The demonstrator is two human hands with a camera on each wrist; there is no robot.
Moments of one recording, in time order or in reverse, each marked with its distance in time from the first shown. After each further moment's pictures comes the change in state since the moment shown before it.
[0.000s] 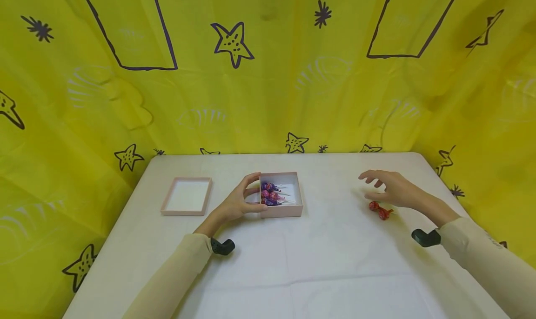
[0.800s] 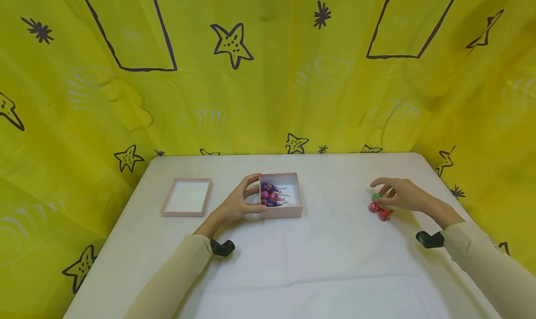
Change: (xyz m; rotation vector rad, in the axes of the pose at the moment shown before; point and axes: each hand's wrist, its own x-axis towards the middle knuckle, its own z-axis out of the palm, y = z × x) left_hand -0.001 -0.001 -0.001 0.001 -0.006 0.009; right_hand -0.014 0.040 0.005 0.018 -0.084 0.104
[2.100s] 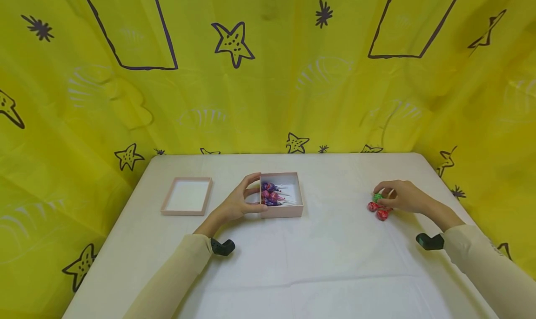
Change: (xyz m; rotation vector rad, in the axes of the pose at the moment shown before) left_hand 0.001 0.001 0.000 -0.030 -0.002 -0.011; right_hand 0.002 0.006 0.004 0.009 -0.005 0.012
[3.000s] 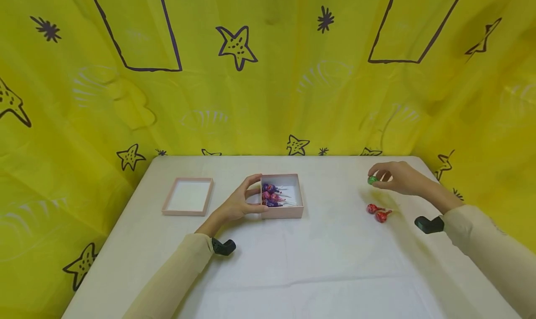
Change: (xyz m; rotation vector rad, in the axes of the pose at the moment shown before) left_hand -0.001 0.001 -0.001 0.002 -0.002 0.009; right_hand 0.018 -0.042 -0.044 -0.093 0.063 -0.094
